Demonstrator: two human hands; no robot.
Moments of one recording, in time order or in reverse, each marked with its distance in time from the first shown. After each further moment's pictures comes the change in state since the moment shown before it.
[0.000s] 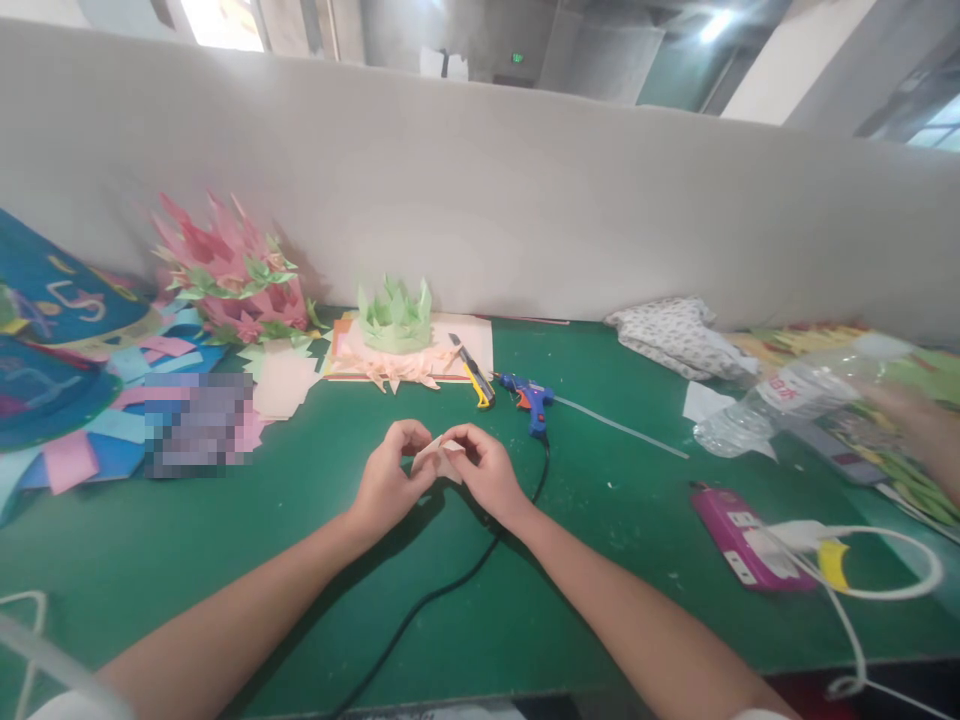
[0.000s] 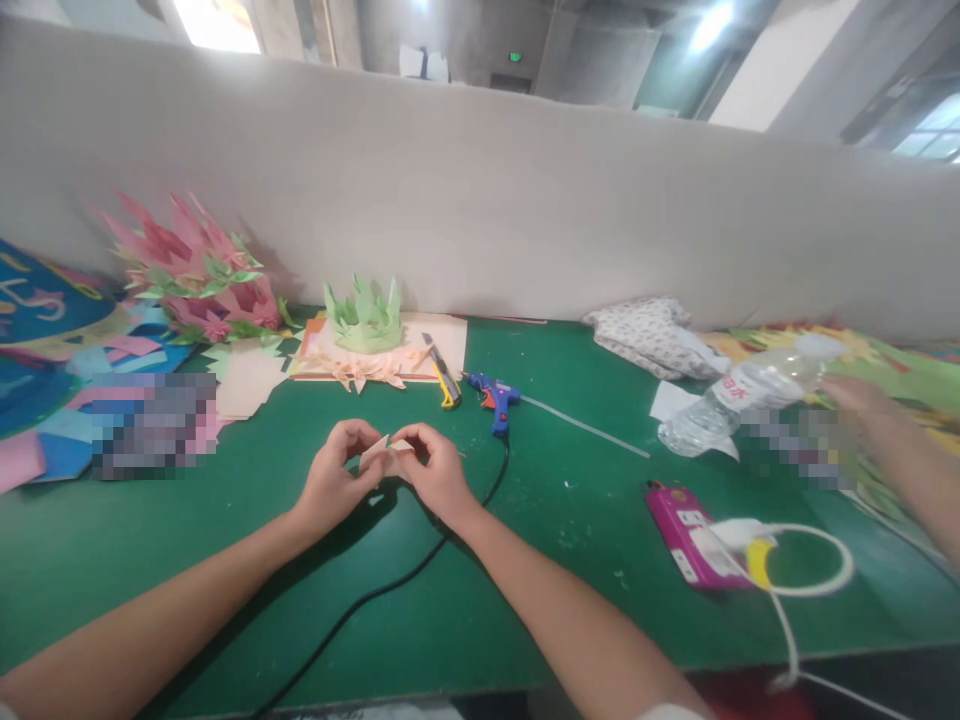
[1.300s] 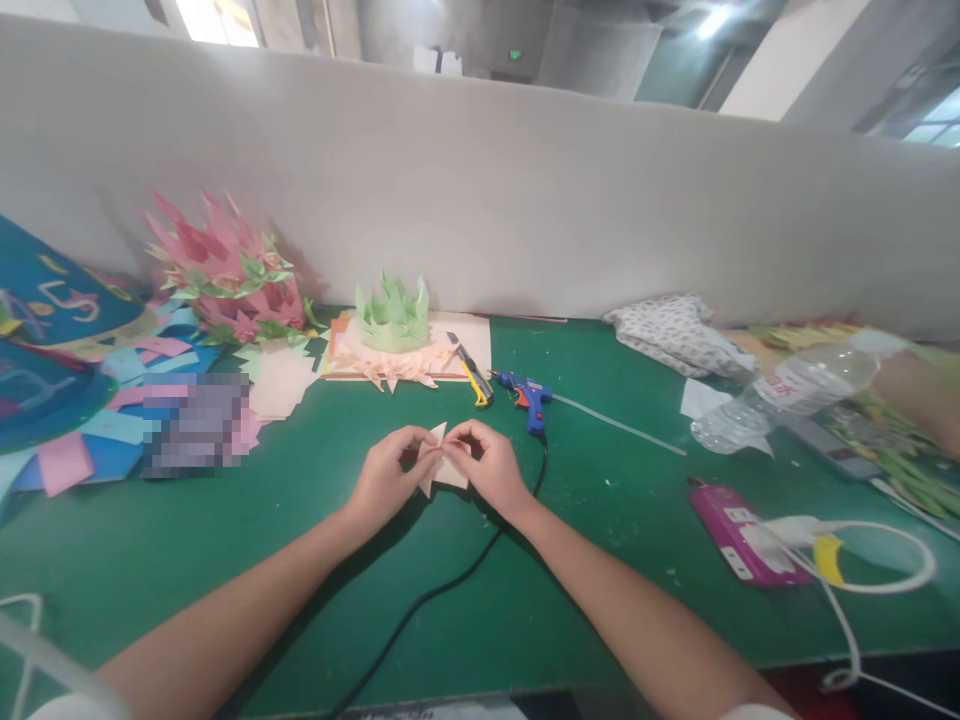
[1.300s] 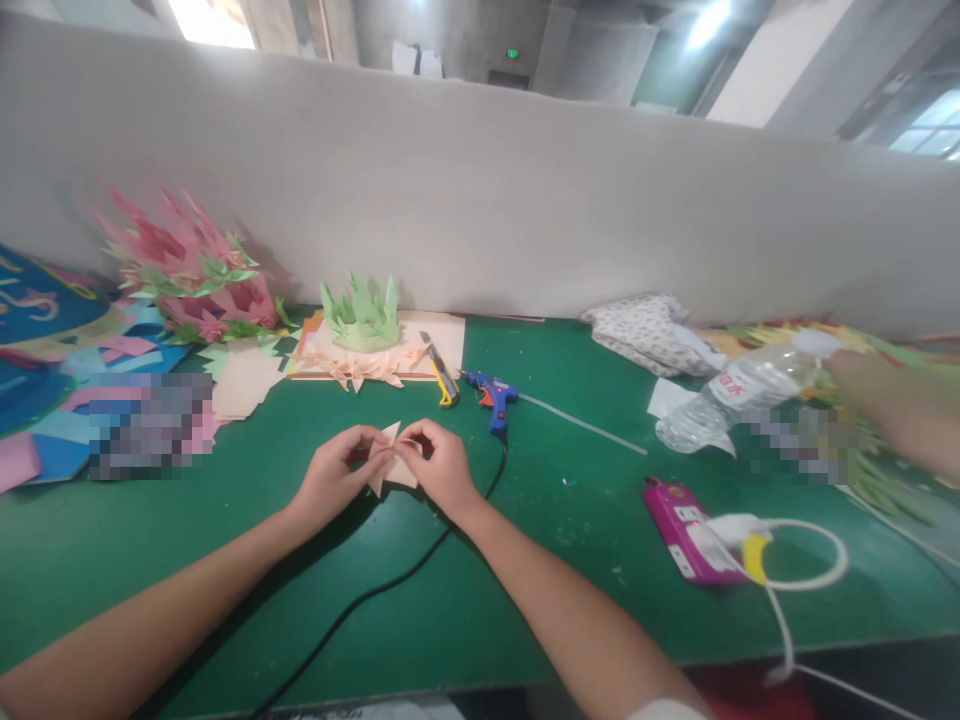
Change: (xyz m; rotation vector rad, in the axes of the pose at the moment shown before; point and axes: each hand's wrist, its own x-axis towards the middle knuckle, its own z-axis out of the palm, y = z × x) left_hand 0.005 -0.001 -0.003 -0.022 -0.124 -0.117; right_hand 0.003 0.004 -0.007 -0.094 0.027 0.017
